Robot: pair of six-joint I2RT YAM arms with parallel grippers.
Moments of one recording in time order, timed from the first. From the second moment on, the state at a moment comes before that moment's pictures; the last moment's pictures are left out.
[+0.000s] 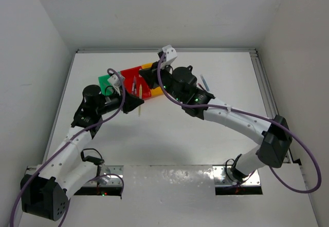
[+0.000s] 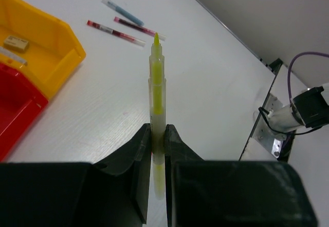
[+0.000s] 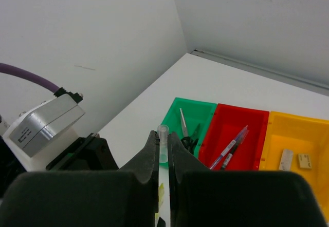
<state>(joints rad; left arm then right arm) -0.21 0.90 0.63 0.04 0.75 -0.26 0.91 1.53 1.25 0.32 0.15 0.26</state>
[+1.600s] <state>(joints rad) -0.21 0.88 0.63 0.06 0.73 -0.28 0.91 1.51 1.13 0.40 0.13 0.42</state>
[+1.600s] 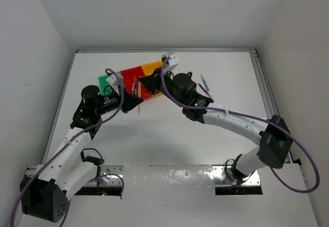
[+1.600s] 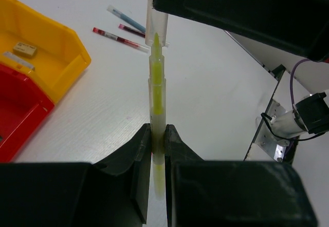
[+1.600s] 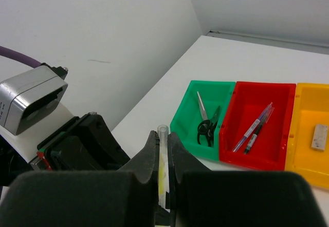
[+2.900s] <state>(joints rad) -0.15 0.91 0.63 0.03 0.74 -0.26 1.00 1.63 0.96 0.81 0.26 0.33</state>
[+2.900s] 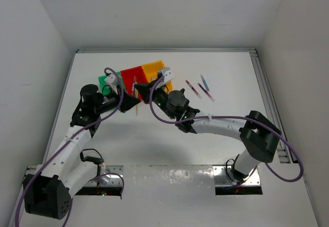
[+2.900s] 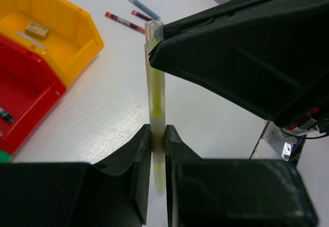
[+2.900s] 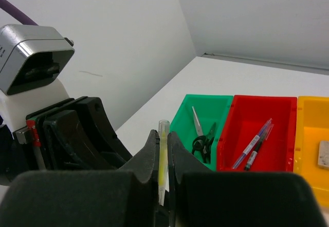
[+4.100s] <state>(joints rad) -0.14 0.91 0.62 0.00 0.71 -0.23 1.06 1.66 0.98 0.71 0.25 0.27</state>
